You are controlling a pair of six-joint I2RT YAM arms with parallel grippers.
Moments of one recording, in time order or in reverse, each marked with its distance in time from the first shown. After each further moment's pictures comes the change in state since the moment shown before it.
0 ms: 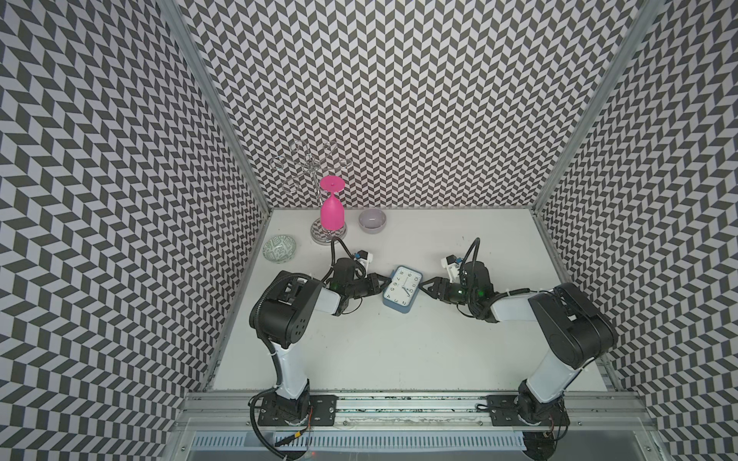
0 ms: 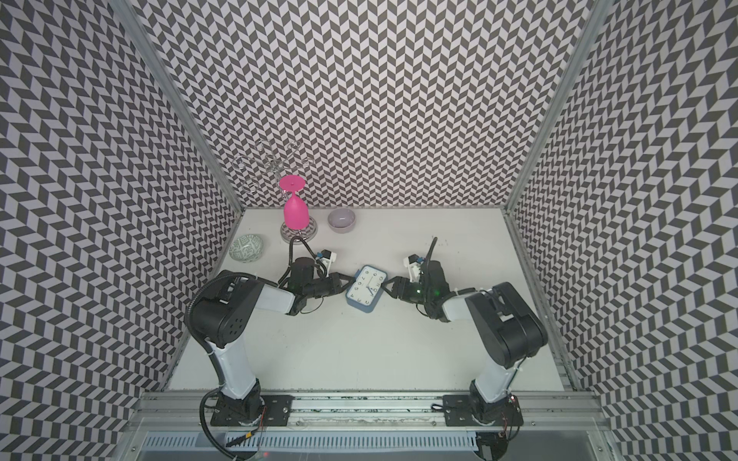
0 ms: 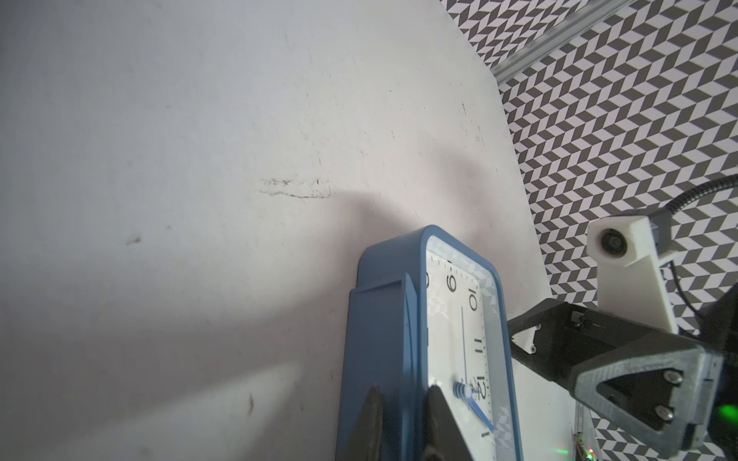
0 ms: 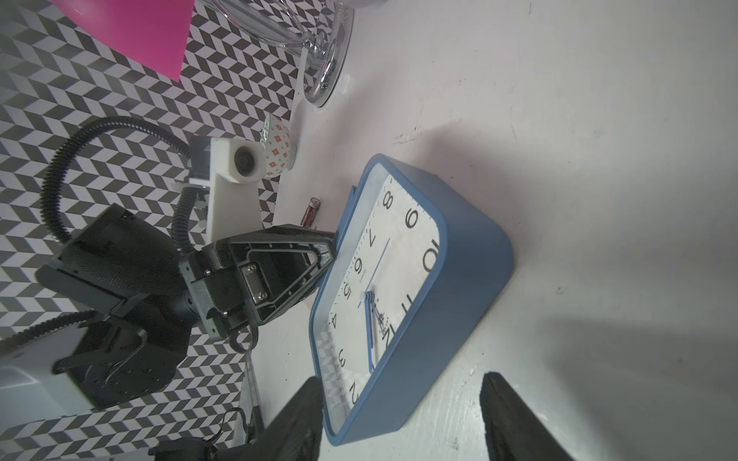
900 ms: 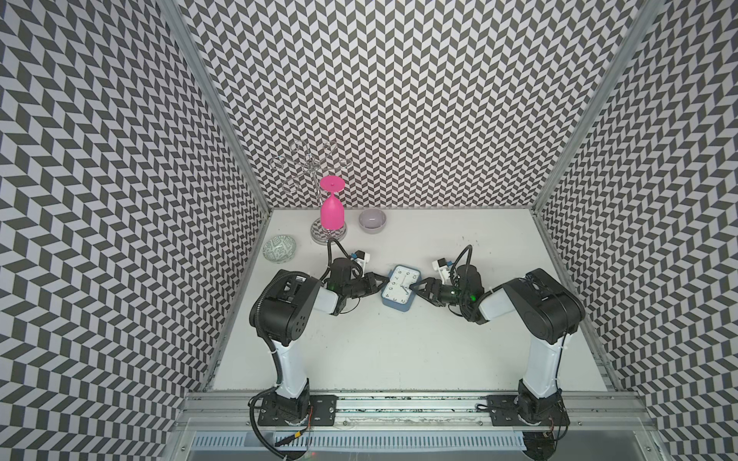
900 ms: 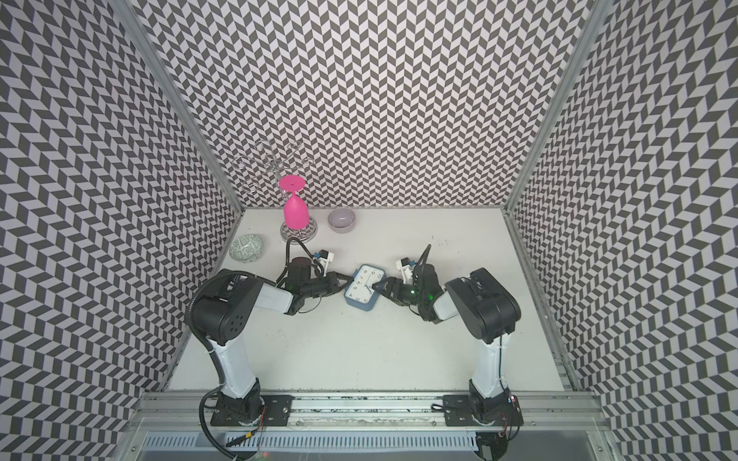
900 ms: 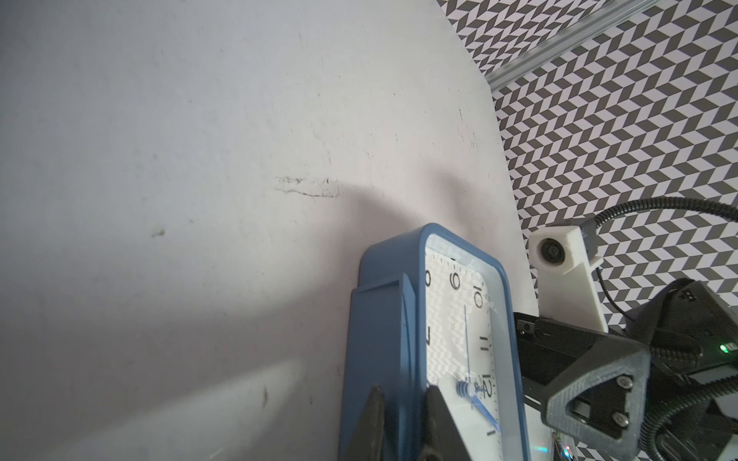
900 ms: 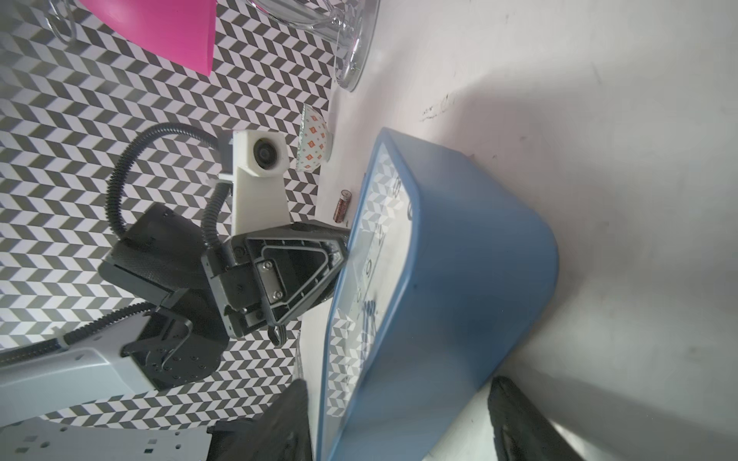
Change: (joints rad) left arm 0.024 0.016 0.003 0.016 0.044 -0.031; right arm 0.028 0.229 0.039 0.319 -0.133 0.194
